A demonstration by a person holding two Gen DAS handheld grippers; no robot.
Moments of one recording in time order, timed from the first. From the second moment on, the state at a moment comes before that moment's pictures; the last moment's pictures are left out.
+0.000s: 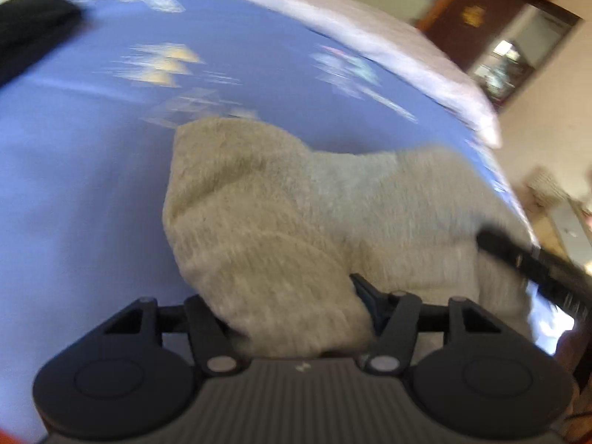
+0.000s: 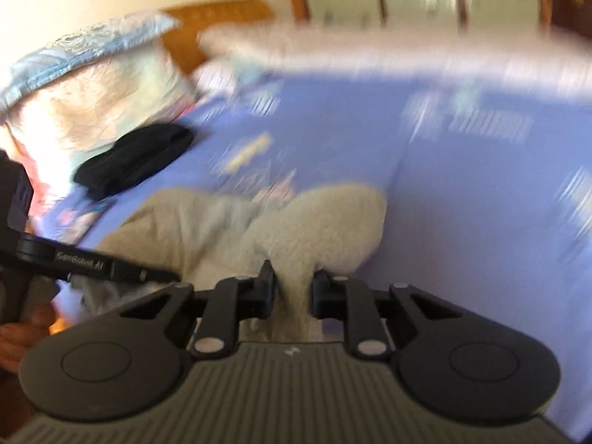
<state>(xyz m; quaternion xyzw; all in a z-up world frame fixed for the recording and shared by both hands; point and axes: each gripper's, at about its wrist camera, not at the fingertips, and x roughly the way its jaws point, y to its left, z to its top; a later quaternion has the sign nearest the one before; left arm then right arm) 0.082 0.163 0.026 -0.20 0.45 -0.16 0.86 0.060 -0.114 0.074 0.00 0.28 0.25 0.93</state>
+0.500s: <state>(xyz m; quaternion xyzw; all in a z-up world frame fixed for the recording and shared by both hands) 0.084 0.023 0.028 -0.04 0.47 -0.20 0.86 0.016 -0.326 0.004 0.25 0.33 0.09 0.91</state>
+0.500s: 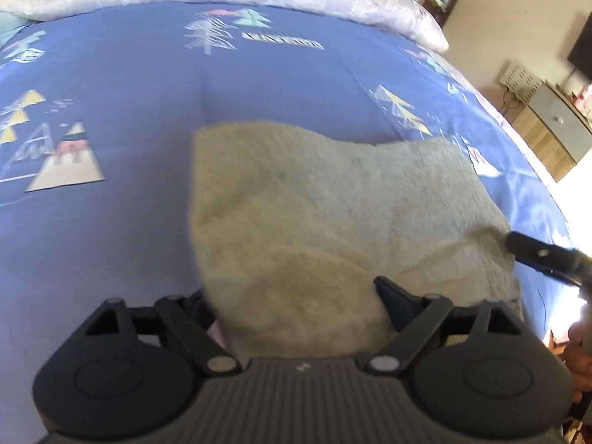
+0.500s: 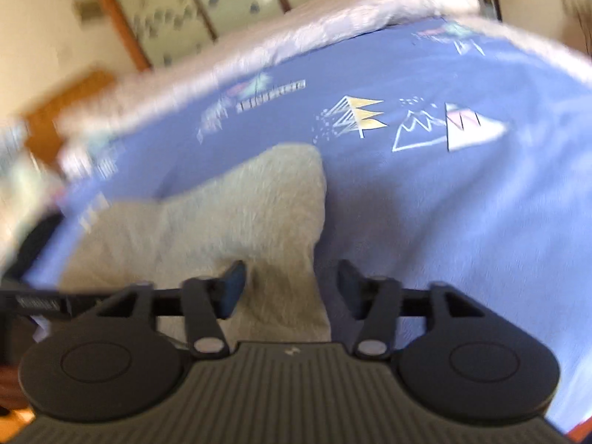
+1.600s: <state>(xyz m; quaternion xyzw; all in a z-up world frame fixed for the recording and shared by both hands) 0.105 0.003 0.012 -0.06 0.50 -0.20 0.84 0.033 -0.268 -0.010 0.22 0.37 0.15 0.89</state>
